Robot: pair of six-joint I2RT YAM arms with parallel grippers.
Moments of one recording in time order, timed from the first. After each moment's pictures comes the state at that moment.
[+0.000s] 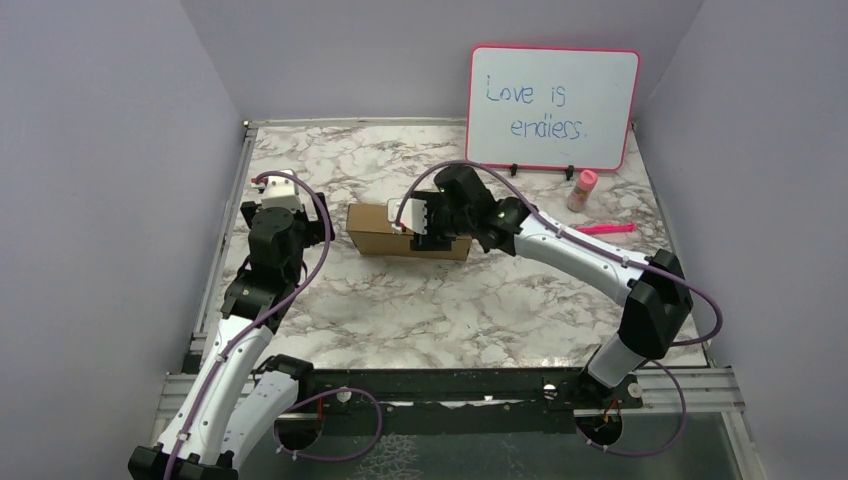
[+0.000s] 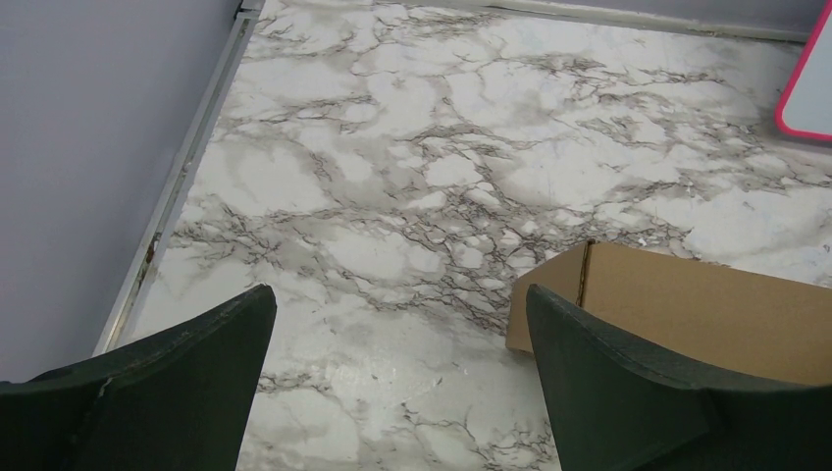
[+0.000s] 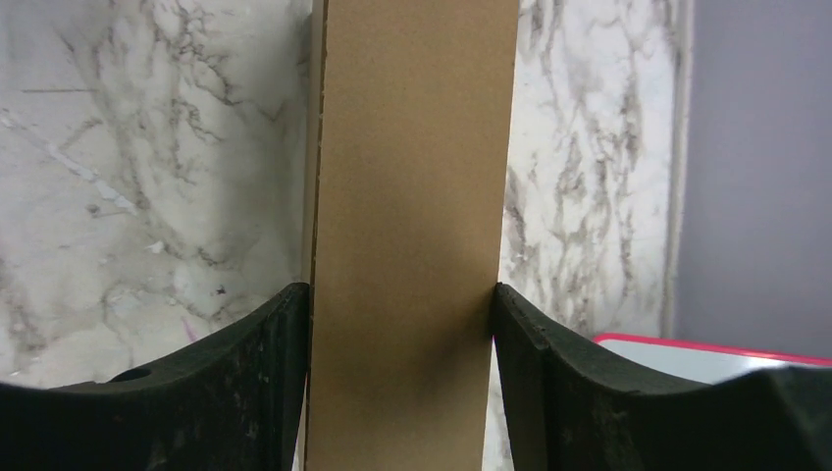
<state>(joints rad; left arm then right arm) -0.28 0.74 0.76 -0.30 -0.37 -0.13 0.84 1.65 1.41 -0.46 -0.19 -0.82</state>
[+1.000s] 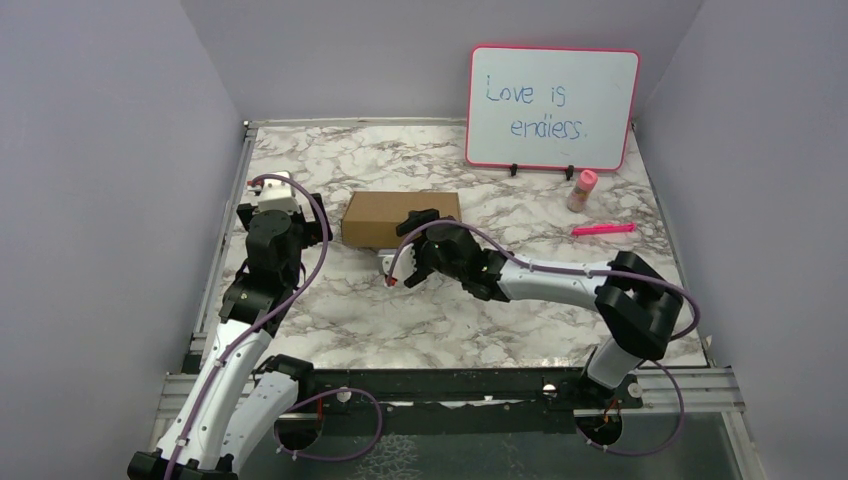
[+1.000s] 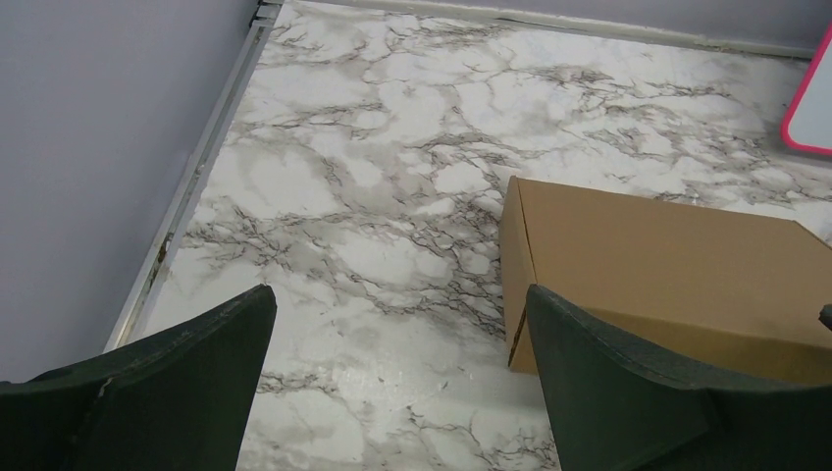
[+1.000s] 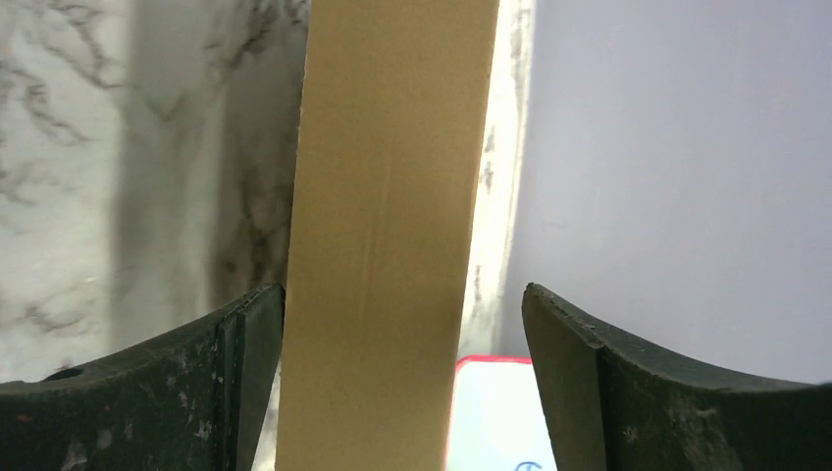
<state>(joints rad) -0.28 0.72 0.76 -0.29 -0.39 -0.13 0.99 1.67 0.98 0.29 0.12 -1.21</state>
